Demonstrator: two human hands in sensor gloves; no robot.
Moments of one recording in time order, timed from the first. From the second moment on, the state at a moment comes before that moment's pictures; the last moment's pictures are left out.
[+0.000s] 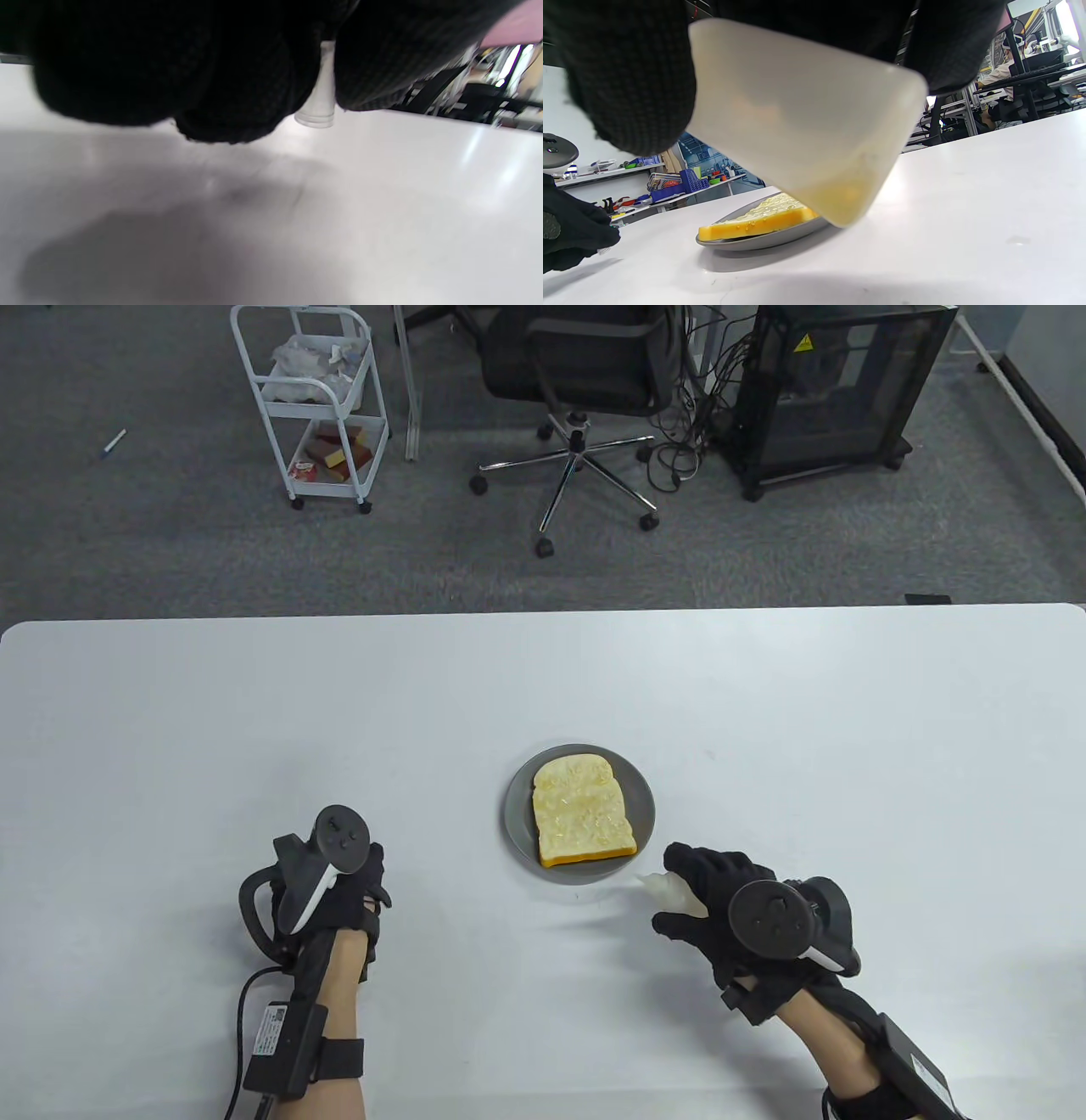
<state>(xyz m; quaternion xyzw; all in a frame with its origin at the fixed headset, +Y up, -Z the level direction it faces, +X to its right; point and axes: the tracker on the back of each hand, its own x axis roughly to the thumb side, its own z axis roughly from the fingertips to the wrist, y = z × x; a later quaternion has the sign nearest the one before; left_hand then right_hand) -0.267 -0.756 -0.316 -0.06 0.16 0.06 0.98 0.180 -0.707 -0.250 0.20 -0.08 0.95 0.22</state>
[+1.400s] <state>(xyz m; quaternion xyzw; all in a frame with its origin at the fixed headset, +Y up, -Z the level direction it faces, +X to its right) -0.086 -0.723 -0.253 -0.07 -0.27 0.41 0.87 0.130 -0.709 -0.226 0.28 -0.05 0.94 0.20</state>
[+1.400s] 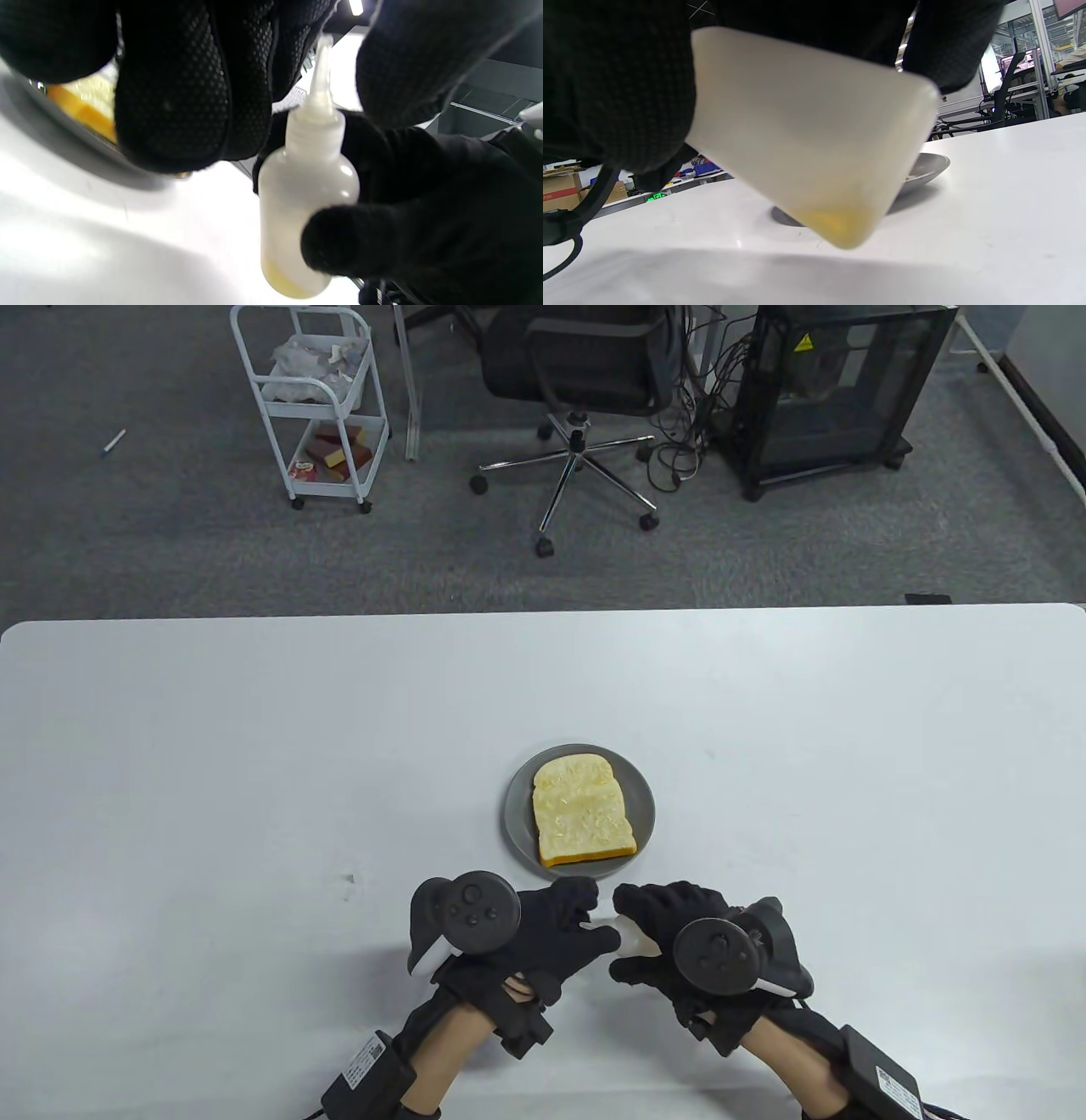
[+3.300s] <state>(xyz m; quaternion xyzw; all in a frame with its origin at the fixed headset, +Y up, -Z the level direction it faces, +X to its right) -0.163 -0.712 -0.274 -0.02 0.02 0.46 0.89 0.201 -0.707 -0.259 0.27 -0.15 0.77 0.55</state>
